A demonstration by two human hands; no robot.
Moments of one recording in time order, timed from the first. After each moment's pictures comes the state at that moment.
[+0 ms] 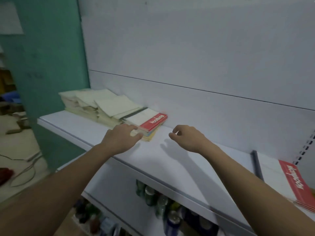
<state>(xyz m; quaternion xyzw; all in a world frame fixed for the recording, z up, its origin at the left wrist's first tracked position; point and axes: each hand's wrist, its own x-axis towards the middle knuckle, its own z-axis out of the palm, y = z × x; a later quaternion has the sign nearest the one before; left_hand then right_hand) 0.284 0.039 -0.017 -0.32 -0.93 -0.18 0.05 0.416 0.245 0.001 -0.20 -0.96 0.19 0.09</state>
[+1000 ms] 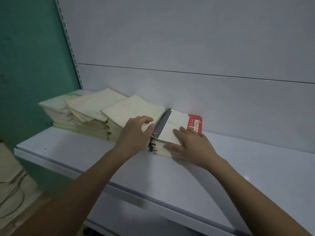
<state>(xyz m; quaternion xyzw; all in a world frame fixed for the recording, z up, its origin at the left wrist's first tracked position) 0.059 0.047 -0.040 -0.43 -0.82 -0.38 0.07 0.205 0.196 -0.065 -0.20 -0.97 0.04 0.14</state>
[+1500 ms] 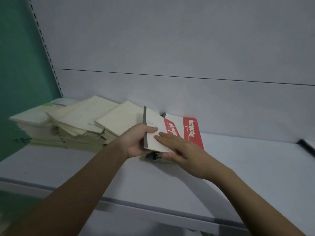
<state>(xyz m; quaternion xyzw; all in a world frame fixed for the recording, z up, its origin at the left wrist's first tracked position) 0.037 0.047 -0.005 -0.22 -0.56 -0.60 -0.52 0.202 0.139 -0.040 -0.12 -0.95 0.24 0.15</state>
